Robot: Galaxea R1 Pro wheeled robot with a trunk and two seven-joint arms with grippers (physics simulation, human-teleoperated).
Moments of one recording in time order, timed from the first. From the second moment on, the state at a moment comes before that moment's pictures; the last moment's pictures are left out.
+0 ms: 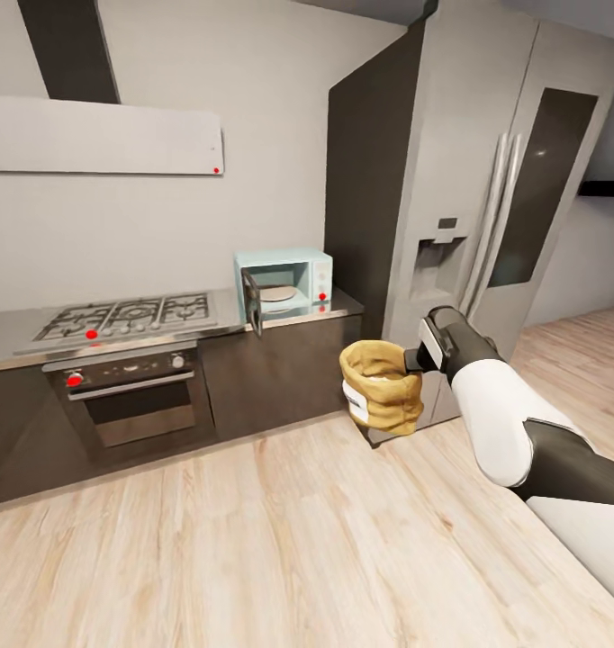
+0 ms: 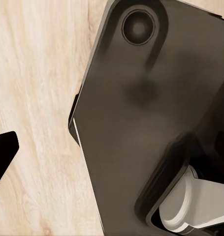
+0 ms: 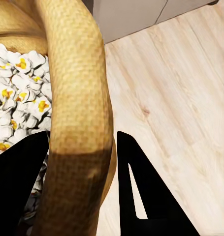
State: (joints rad) left arm 0.00 -0.02 0.01 -0.04 0.35 -0.04 0.10; right arm -1.36 0.04 -0.27 -0.41 0.34 1.05 -0.07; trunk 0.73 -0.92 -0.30
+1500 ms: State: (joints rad) left arm 0.00 -0.02 0.01 -0.04 0.35 -0.04 0.10; right arm -1.36 0.05 -0.27 -0.42 0.34 1.05 -0.08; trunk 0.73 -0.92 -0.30
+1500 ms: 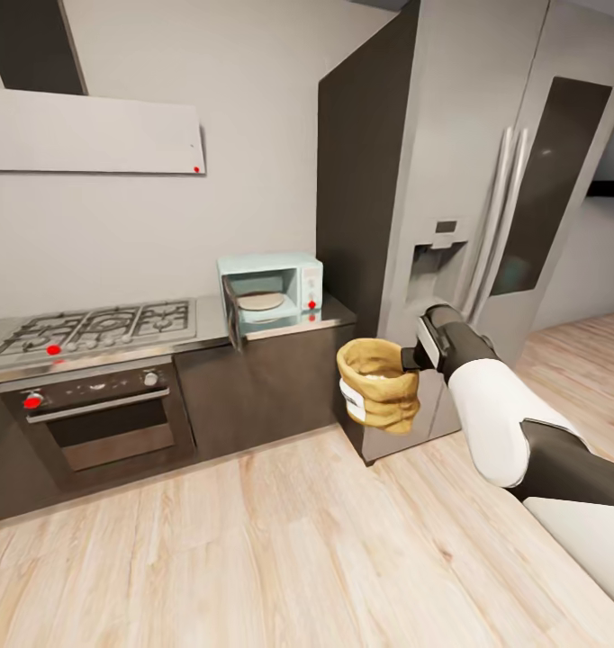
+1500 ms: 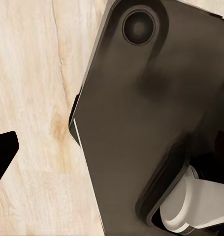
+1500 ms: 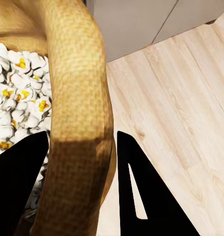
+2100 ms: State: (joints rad) left arm 0.00 -0.02 0.01 -0.04 0.35 -0.05 0.10; right arm -1.36 0.05 -0.27 -0.42 0.34 1.05 -0.08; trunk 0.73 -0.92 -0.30
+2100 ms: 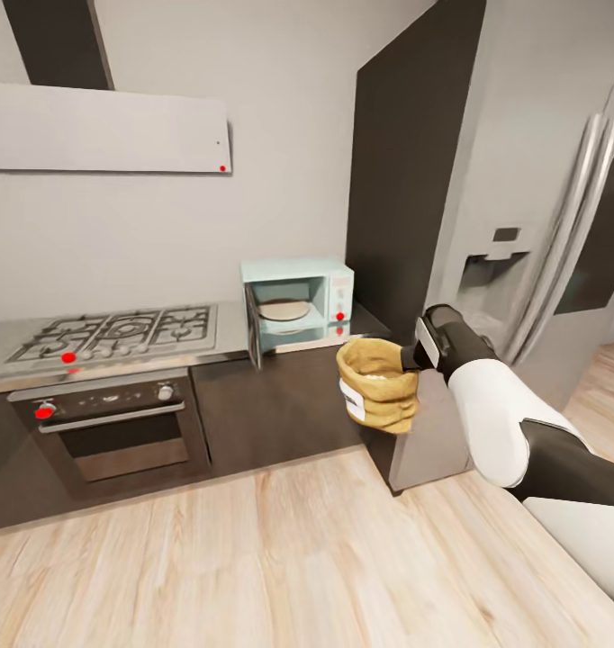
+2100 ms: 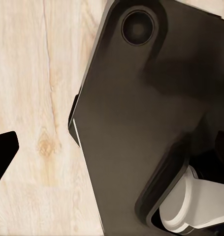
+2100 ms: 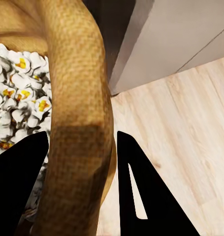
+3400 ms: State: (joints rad) left arm 0.00 -0.02 0.01 -0.04 0.35 -0.05 0.10; right arm -1.36 0.04 -0.27 -0.42 0.34 1.05 -0.07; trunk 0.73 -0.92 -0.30
